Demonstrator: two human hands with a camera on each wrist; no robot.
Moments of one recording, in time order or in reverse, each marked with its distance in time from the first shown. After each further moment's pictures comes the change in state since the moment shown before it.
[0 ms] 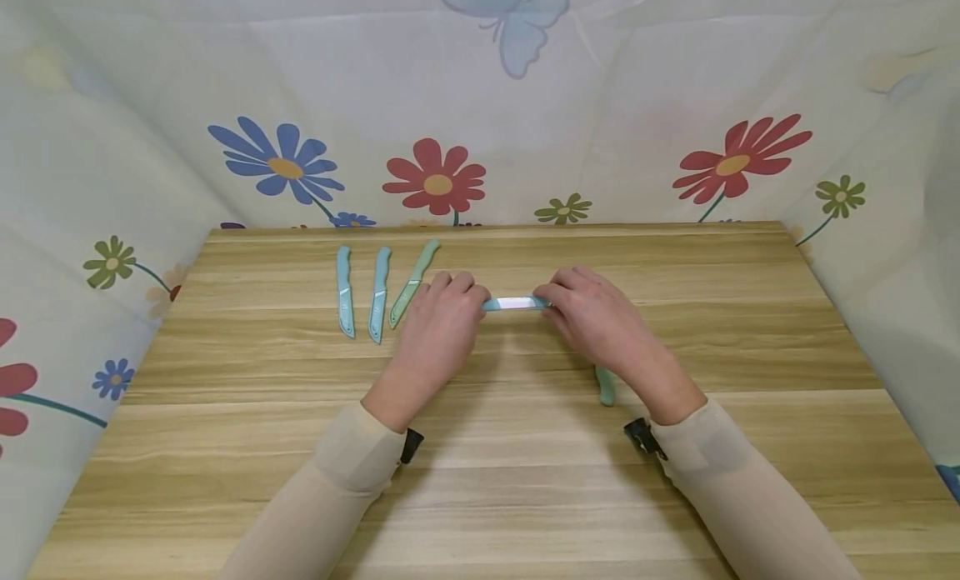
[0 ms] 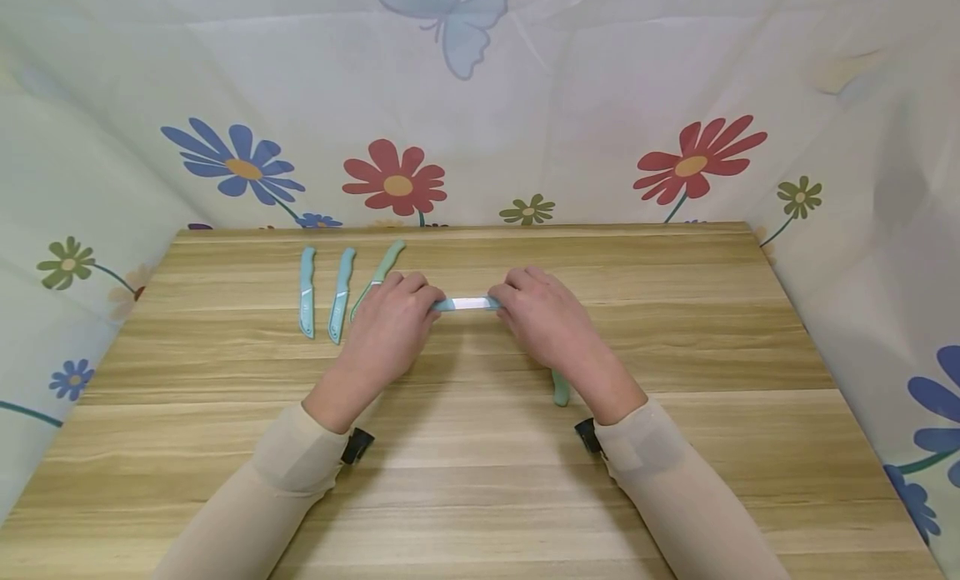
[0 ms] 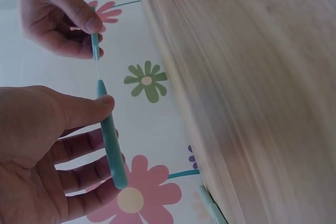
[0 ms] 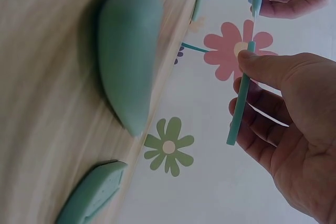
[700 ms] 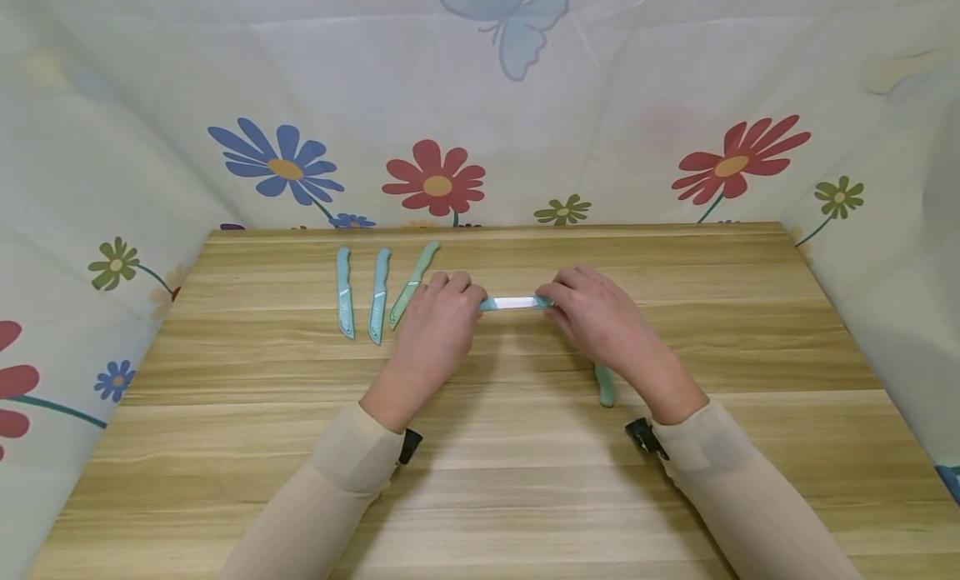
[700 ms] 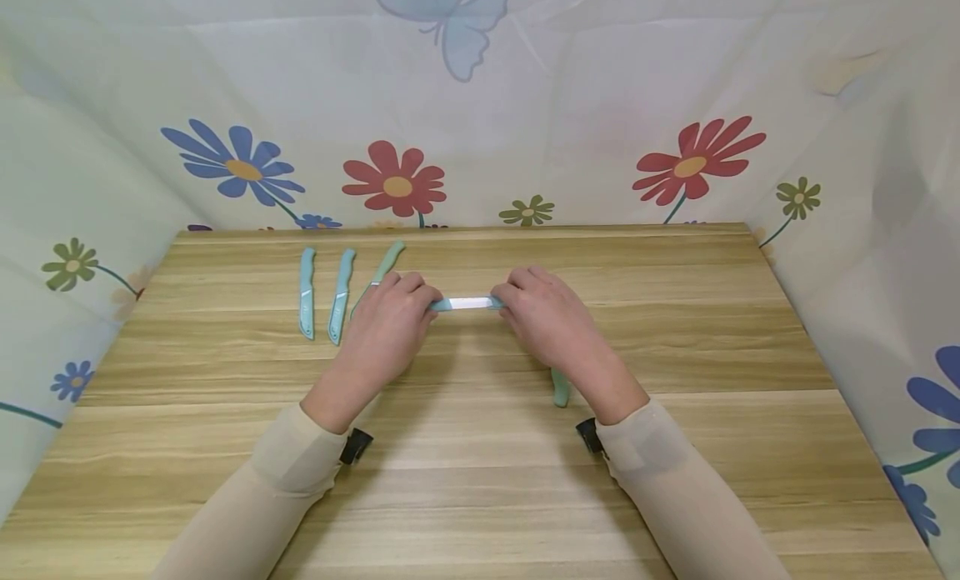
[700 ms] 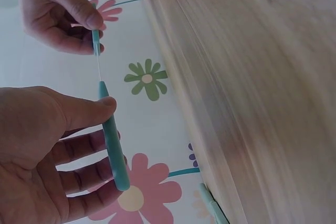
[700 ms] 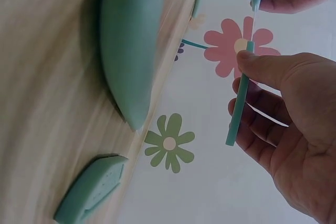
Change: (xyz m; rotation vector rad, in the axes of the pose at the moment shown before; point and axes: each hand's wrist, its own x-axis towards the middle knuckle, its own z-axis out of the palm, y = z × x) left_hand 0.000 0.000 -0.003 -0.011 0.002 -0.006; right_hand -0.001 0.003 -0.002 -0.002 -0.023 0.016
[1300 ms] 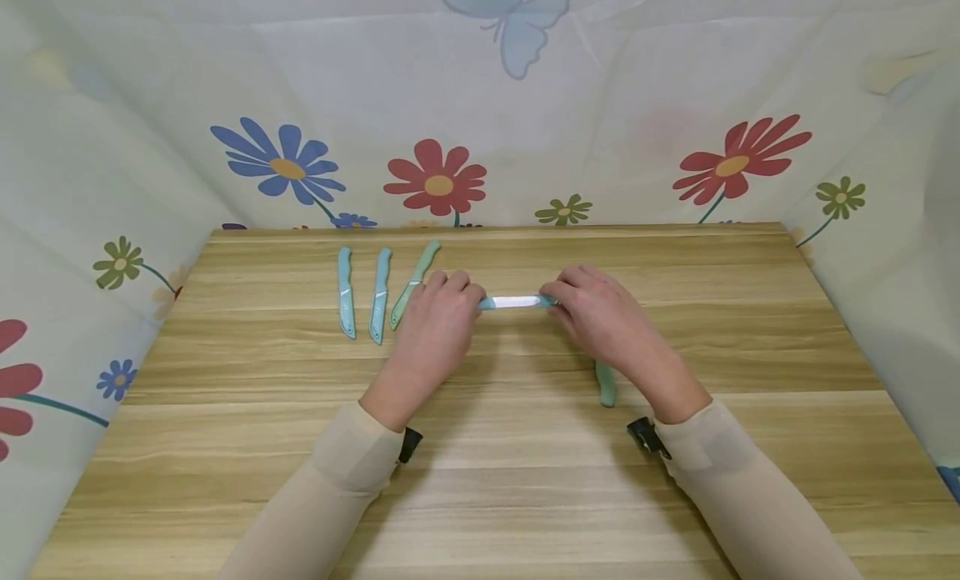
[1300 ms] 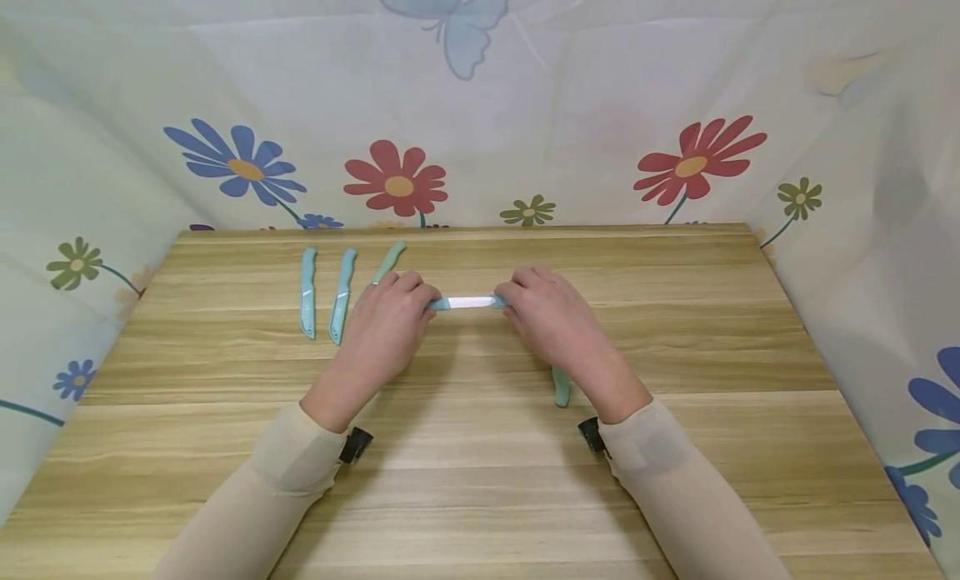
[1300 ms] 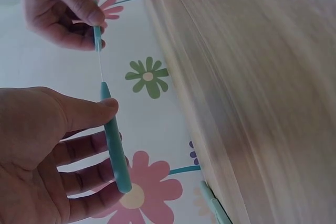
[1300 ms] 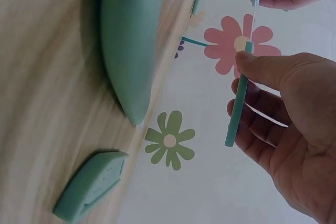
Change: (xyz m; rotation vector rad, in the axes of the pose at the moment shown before) left_hand -0.001 -0.002 0.000 0.017 0.002 -0.004; right_hand -0.001 0.003 -0.001 0.002 -0.001 0.005
